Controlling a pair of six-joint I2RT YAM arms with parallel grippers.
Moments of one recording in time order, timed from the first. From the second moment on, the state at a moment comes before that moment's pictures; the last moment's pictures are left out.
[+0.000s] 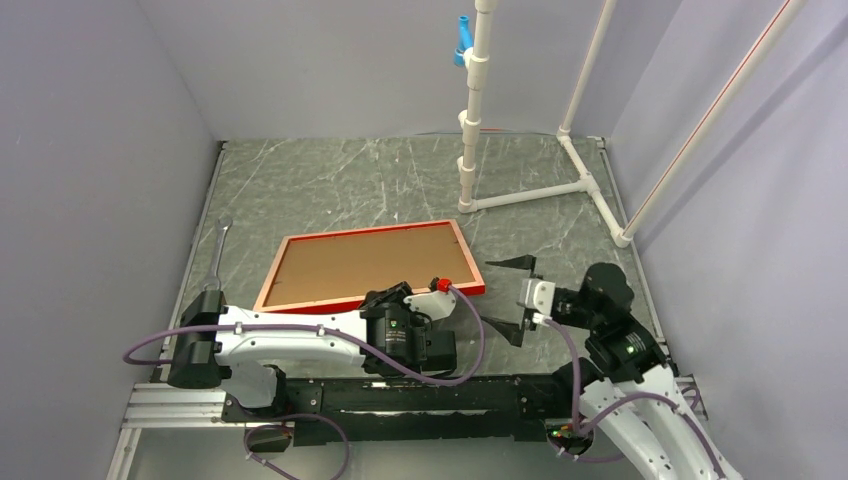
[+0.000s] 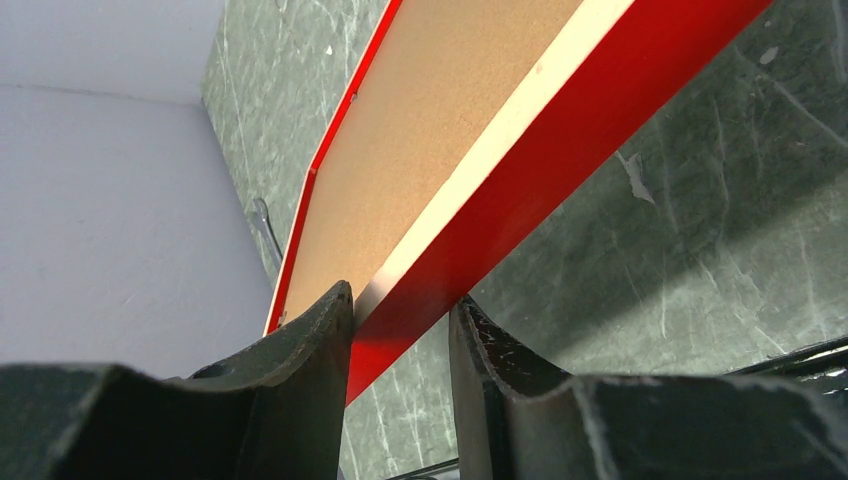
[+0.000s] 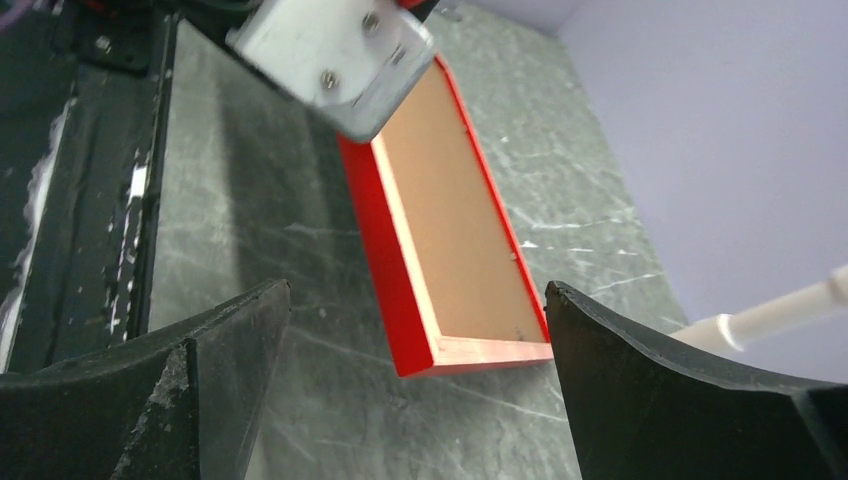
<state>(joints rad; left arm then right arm) -1.51 1.51 1.30 -1.29 -1.01 -0.56 0.47 0.41 0.62 -0.33 -0.81 -0.61</state>
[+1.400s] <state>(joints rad) -1.51 1.51 1.30 -1.30 -1.00 -0.59 0.68 0.71 0.51 -0.15 -0.49 -0.73</state>
